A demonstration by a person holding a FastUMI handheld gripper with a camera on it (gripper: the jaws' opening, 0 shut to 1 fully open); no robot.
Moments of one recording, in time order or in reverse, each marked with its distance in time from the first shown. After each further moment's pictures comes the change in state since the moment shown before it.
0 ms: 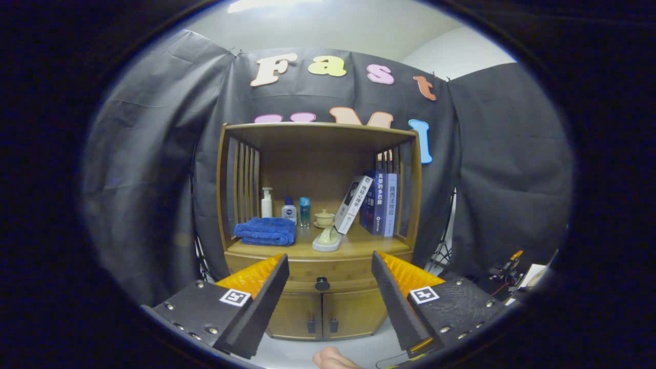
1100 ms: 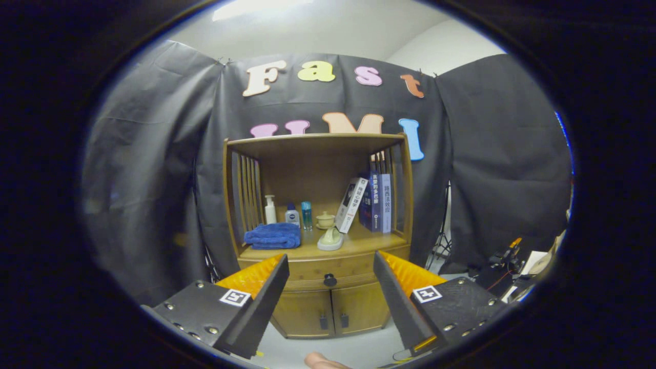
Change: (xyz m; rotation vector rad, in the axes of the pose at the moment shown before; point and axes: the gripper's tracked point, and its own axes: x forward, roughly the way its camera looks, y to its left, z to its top) arm -0.026 0.009 0.006 0.064 0.008 0.029
